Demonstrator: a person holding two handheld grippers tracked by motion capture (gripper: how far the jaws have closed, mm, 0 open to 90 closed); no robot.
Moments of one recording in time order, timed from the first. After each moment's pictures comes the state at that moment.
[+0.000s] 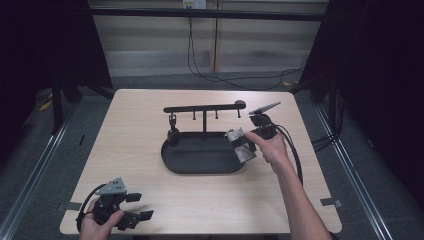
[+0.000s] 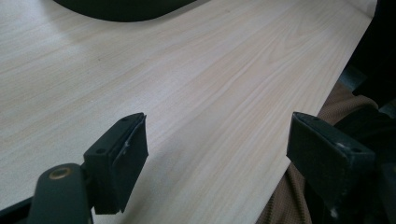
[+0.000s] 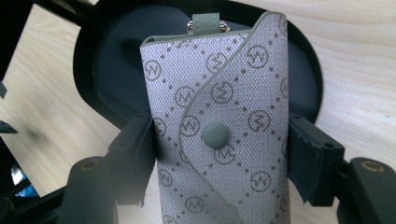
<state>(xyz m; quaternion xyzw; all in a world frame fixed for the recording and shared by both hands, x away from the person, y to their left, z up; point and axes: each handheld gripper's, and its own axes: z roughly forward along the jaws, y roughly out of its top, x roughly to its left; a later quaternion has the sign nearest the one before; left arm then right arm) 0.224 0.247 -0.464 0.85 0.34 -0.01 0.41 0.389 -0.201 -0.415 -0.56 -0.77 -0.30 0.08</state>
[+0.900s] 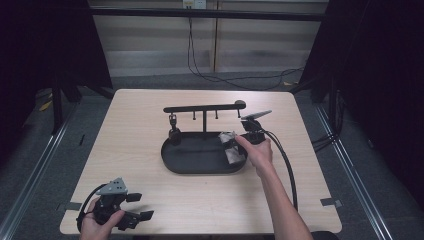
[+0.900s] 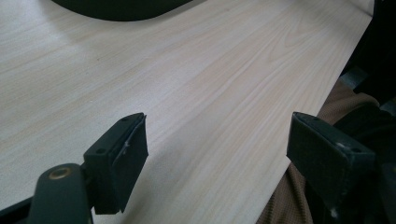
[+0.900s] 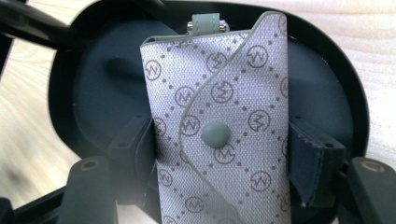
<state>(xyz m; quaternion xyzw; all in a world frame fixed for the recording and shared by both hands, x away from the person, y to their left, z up) 0.224 0.246 -0.464 0.85 0.34 -0.01 0.41 0.400 -0.180 -0.457 -0.60 -0.73 -0.31 0.07</state>
